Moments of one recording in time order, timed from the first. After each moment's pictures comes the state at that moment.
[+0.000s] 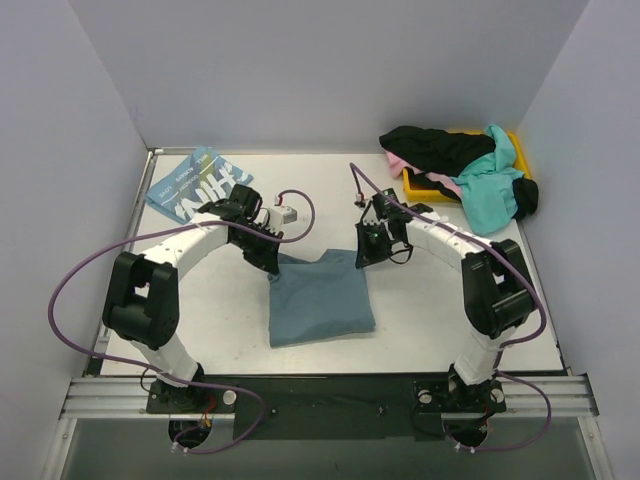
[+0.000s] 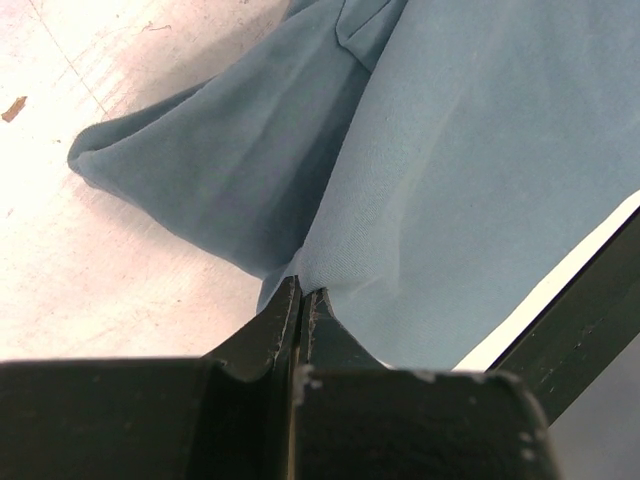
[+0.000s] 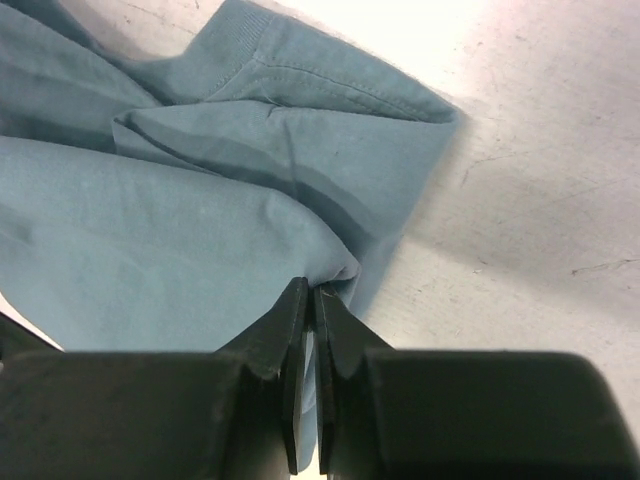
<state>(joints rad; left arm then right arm) -0.36 1.69 1.20 -0.74 0.49 0.24 0.45 1.77 1.18 -0.54 -0.28 0.23</state>
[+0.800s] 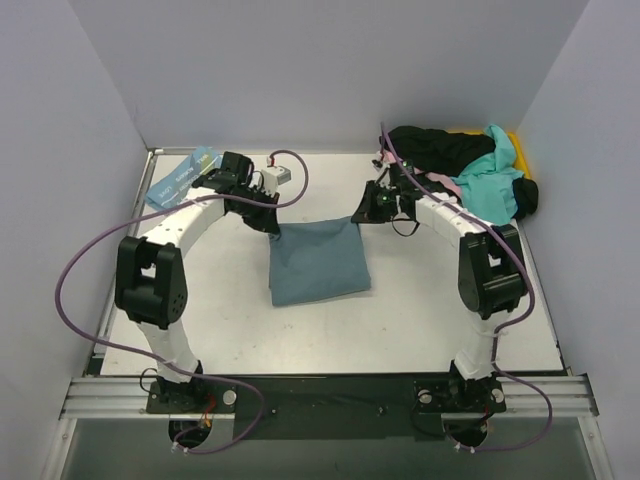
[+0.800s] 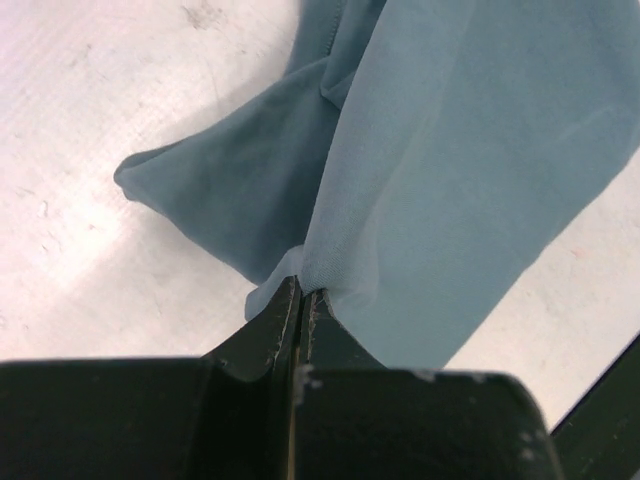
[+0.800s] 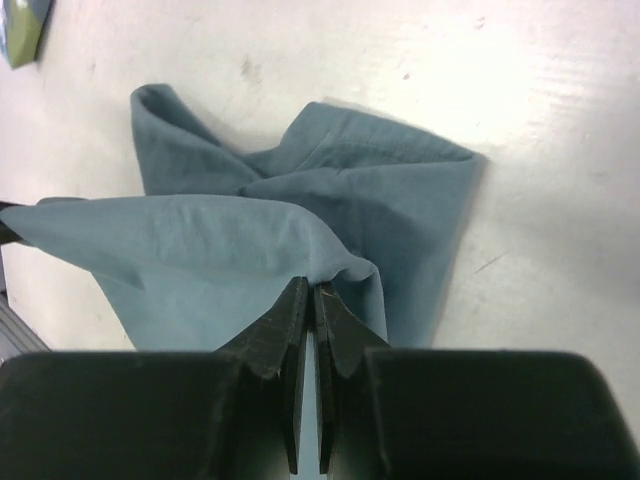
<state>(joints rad) -0.28 1.80 1.47 -0.70 0.51 0.24 0.31 1.88 1.35 -0.30 -0.42 0.40</state>
